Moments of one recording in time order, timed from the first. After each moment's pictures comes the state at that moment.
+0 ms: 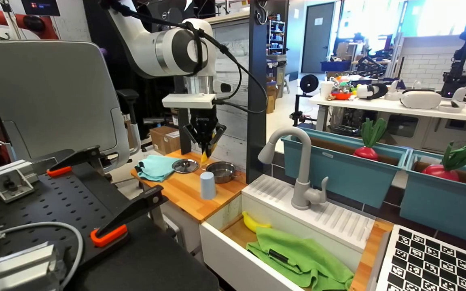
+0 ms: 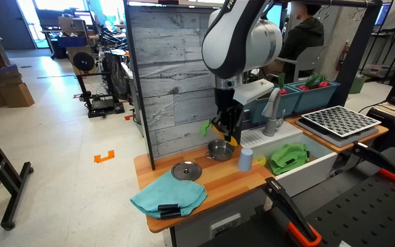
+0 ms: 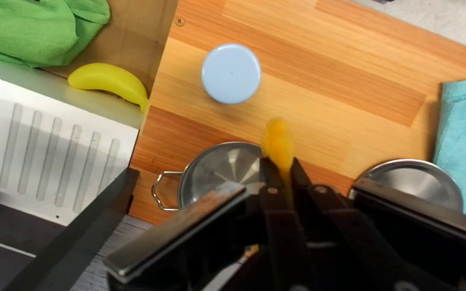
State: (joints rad) arm 0.08 0.85 0.04 -1.78 -0.21 2.54 -0.12
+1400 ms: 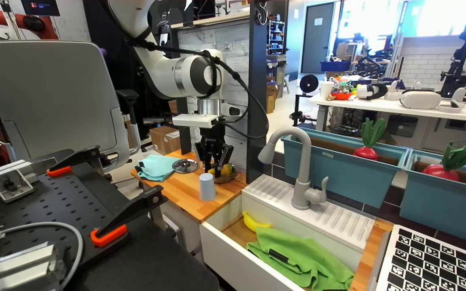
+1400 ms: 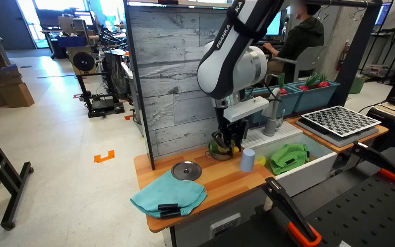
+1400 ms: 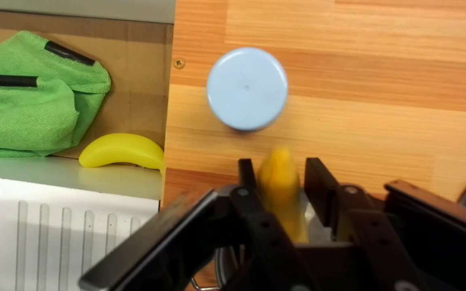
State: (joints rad) arm 0.10 1.07 0.01 -1.52 -0.21 2.35 0.12
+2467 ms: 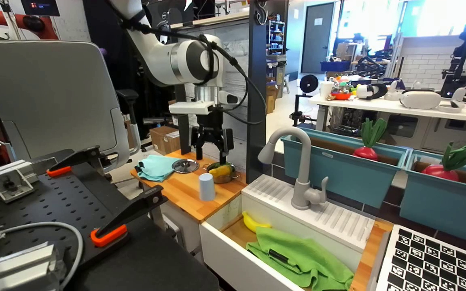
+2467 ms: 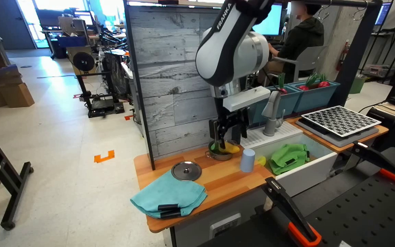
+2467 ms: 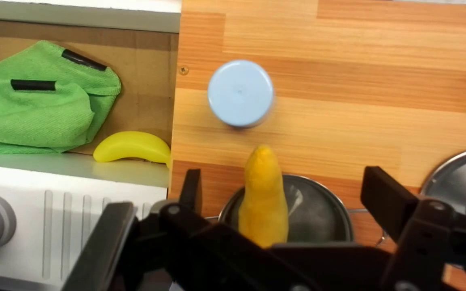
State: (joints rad) arm 0.10 0.97 0.01 -1.60 -0.20 2.34 0.12
